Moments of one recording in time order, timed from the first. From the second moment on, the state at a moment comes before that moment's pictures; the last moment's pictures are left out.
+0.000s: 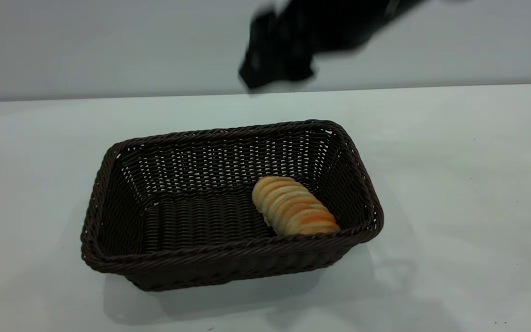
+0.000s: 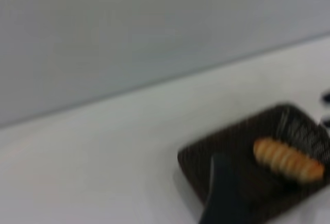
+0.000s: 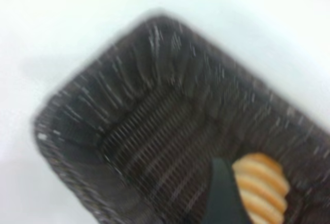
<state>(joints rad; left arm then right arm) -0.27 0.64 -1.27 -0.05 1.07 0.07 0.67 1.59 -1.01 0.64 0.19 -0.77</state>
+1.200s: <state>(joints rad) -0.27 -0.03 -0.55 -0.03 1.13 0.06 0.67 0.25 -0.60 0.07 1.15 -0.05</state>
